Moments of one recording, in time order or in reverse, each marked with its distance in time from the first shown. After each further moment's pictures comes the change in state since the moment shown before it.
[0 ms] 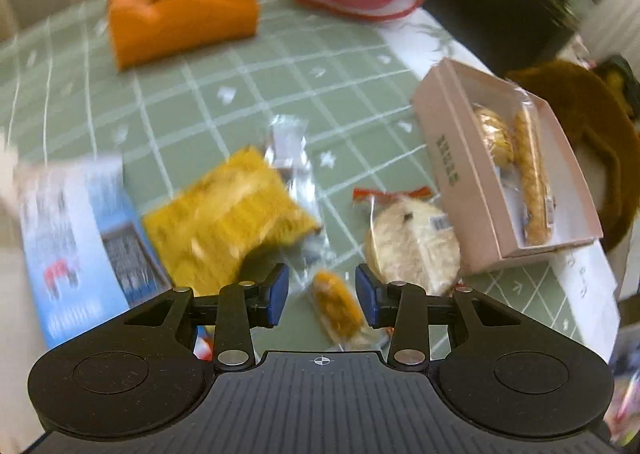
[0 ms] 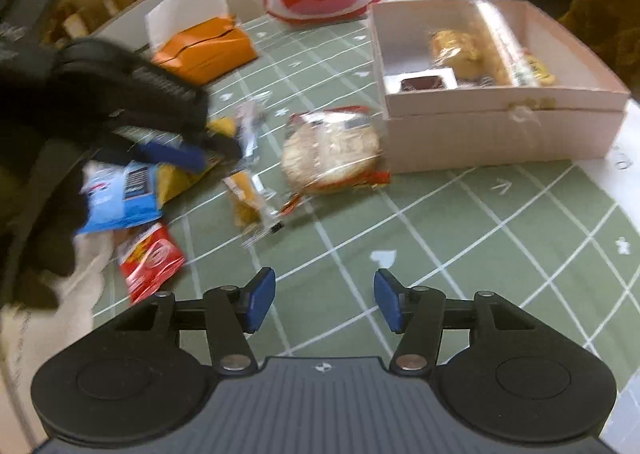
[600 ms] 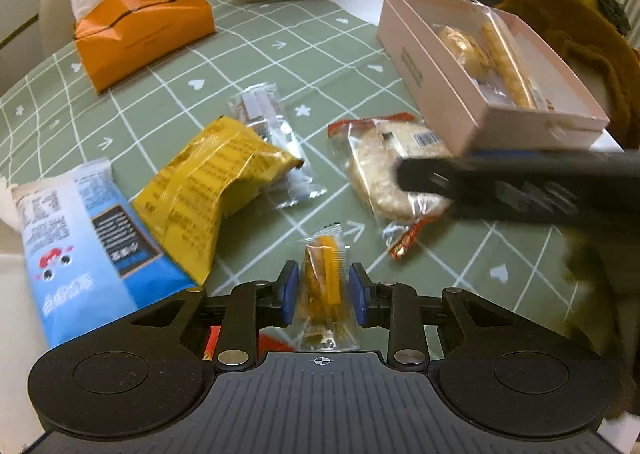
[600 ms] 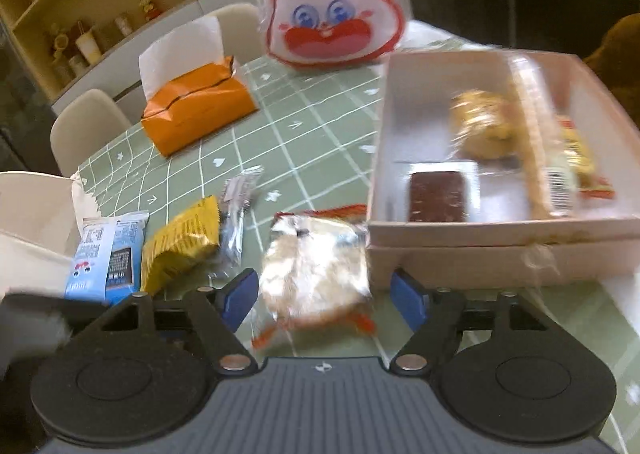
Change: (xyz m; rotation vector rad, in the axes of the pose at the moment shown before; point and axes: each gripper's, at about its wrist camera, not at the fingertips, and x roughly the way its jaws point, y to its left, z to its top) left arm 0.005 -0.019 -0.052 0.282 -0.043 0.095; right arm 0.043 -0.019 0.080 -0.043 -0.032 0.092
